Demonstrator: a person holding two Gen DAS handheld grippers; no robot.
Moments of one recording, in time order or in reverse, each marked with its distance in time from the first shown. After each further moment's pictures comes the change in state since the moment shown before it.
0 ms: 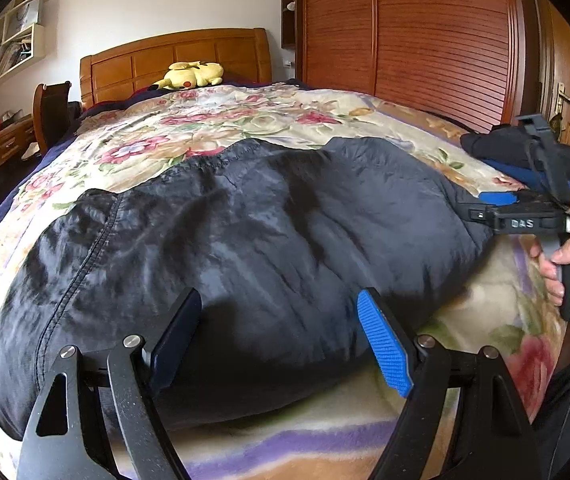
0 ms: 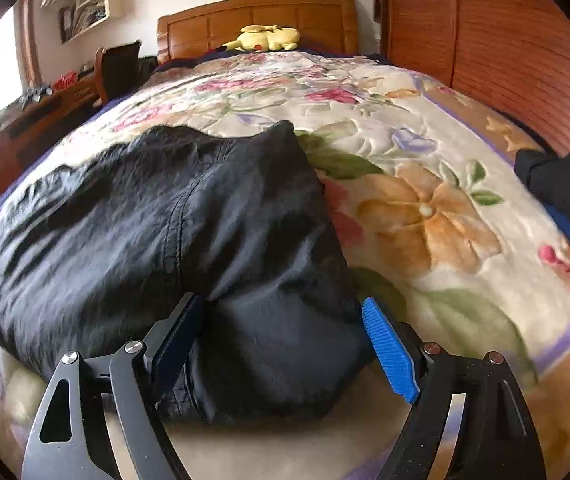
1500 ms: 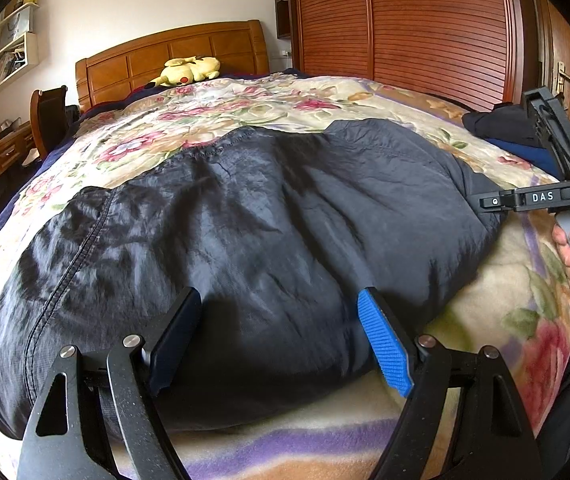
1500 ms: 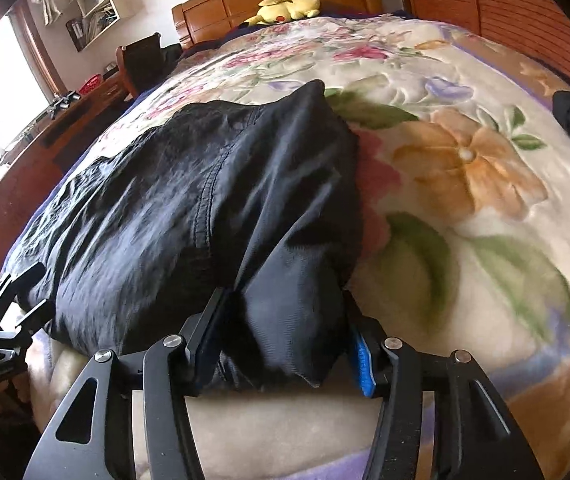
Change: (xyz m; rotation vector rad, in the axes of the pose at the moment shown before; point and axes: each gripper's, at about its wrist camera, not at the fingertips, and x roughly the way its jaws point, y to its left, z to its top) left arm 0.009 -0.009 -0.006 0.035 0.034 0.023; right arm 0.025 -0.028 -0.007 0.134 0.109 0.251
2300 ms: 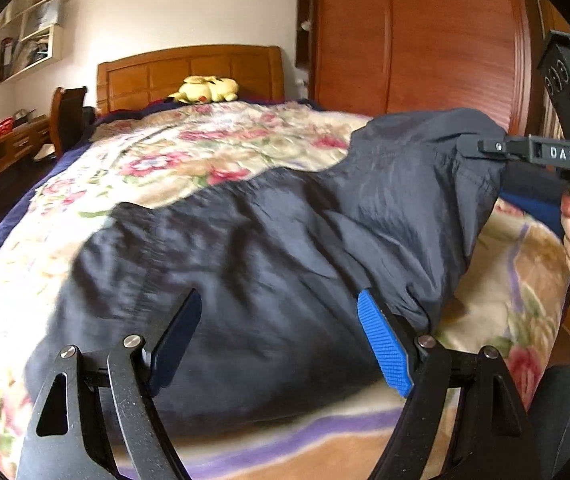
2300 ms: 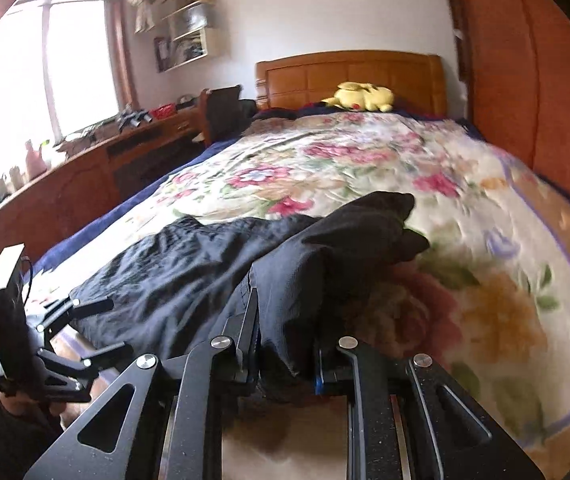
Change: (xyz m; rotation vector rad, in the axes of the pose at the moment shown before) left arm -0.055 0.060 0.009 -0.104 -0.111 -0.015; right arm -0.069 0.109 0.039 -0.300 -0.272 0.084
